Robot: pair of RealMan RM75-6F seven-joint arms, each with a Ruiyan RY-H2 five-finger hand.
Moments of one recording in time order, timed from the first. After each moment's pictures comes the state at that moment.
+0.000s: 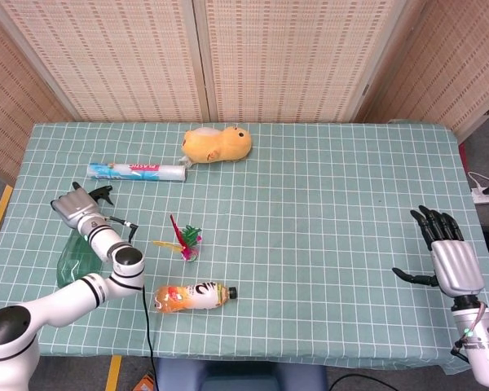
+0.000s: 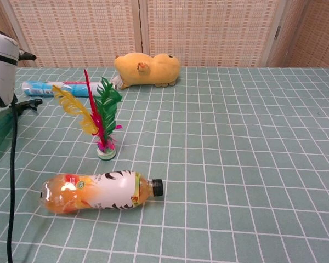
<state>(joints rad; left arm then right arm) -1.03 -1.72 -0.62 -0.99 -0.10 1.37 1.27 0.20 -1.10 0.10 -1.65 -1.40 1.33 -0.04</state>
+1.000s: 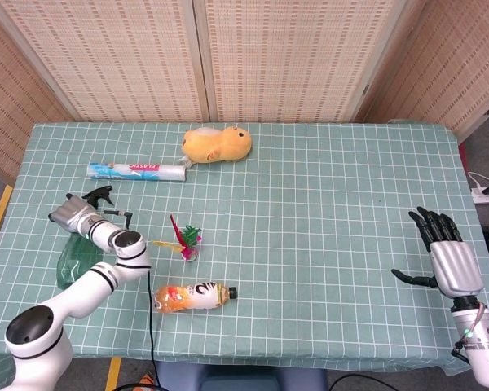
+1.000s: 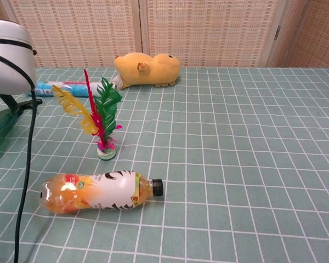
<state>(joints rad) -1.10 -1.85 -0.85 -0.66 -0.15 1.30 1.30 0.20 -1.09 0.09 -1.65 -1.41 1.33 -0.03</state>
